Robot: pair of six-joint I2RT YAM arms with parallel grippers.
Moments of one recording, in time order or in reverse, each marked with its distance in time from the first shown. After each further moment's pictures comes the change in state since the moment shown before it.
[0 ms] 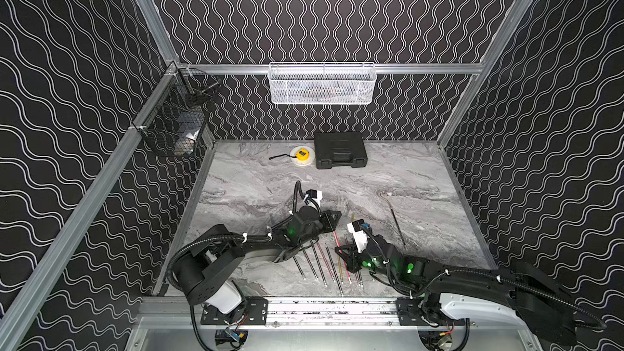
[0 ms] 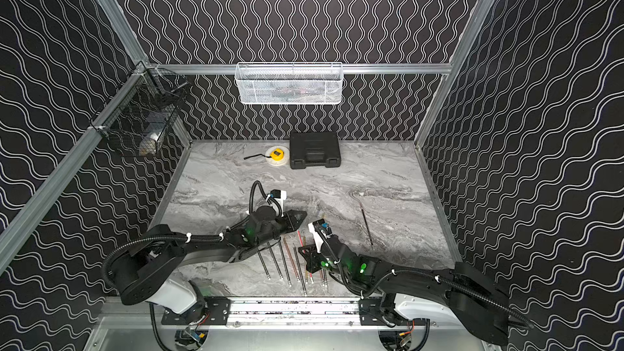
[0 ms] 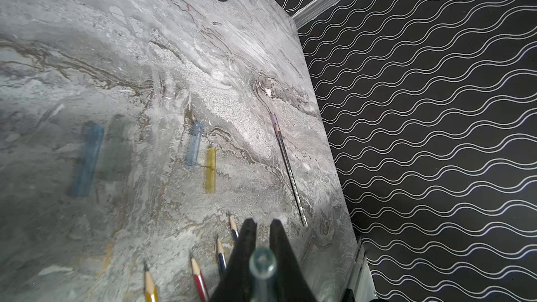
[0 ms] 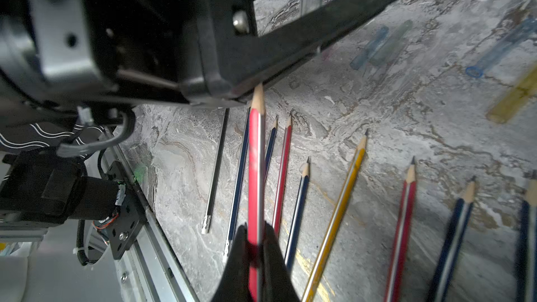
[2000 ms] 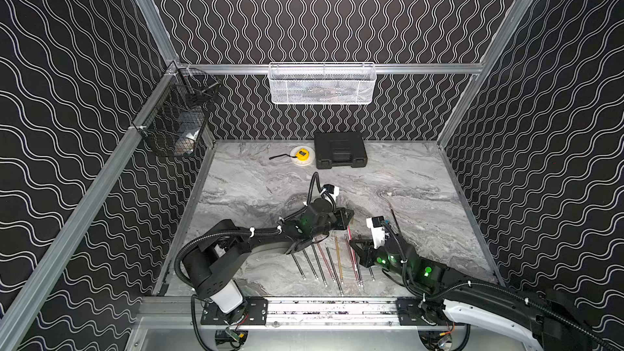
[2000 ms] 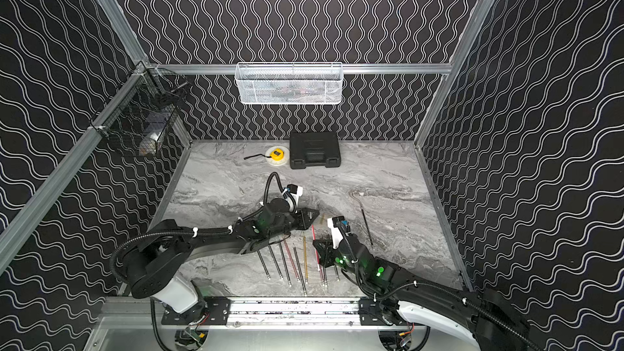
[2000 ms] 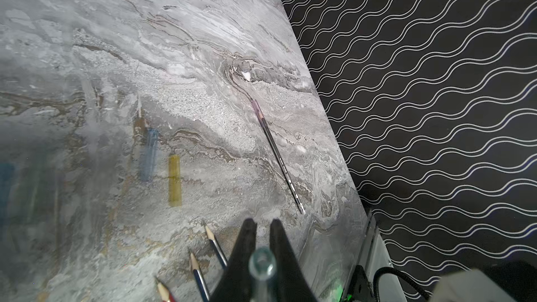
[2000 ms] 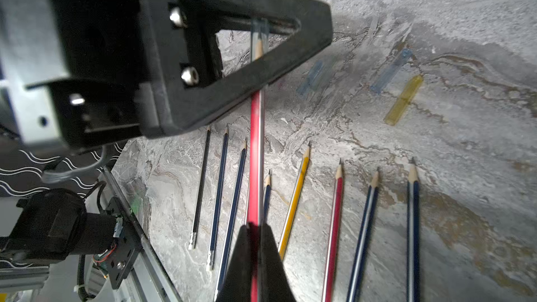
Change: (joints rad) left arm -0.044 0.066 0.190 -0.163 0.046 0.131; right arm -0.129 -0.238 -0.071 -0.107 -0.003 0.034
